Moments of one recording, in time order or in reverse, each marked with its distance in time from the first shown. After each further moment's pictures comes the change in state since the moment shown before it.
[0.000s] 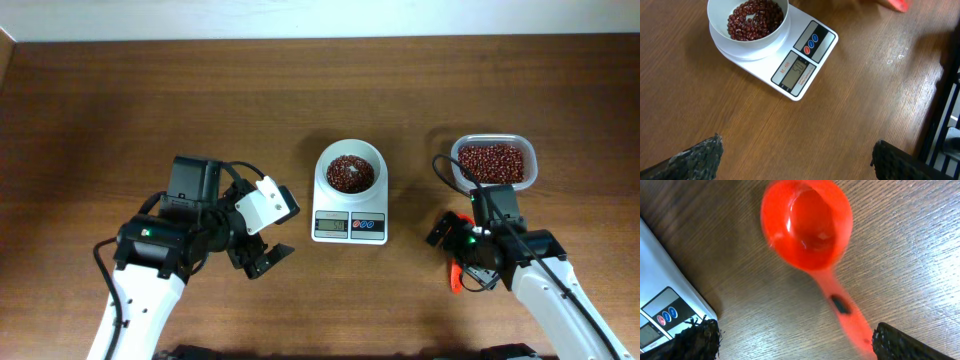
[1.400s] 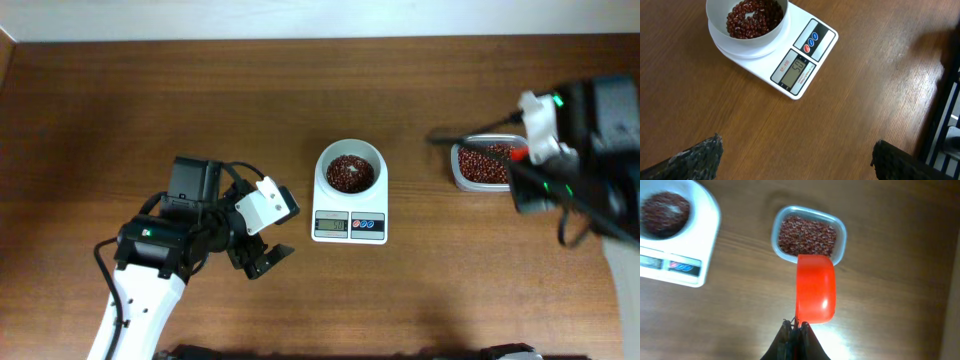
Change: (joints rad) left arm 0.000 -0.001 -0.006 0.002 -0.003 0.000; right arm -0.001 0.134 1.155 -0.818 0.243 -0.935
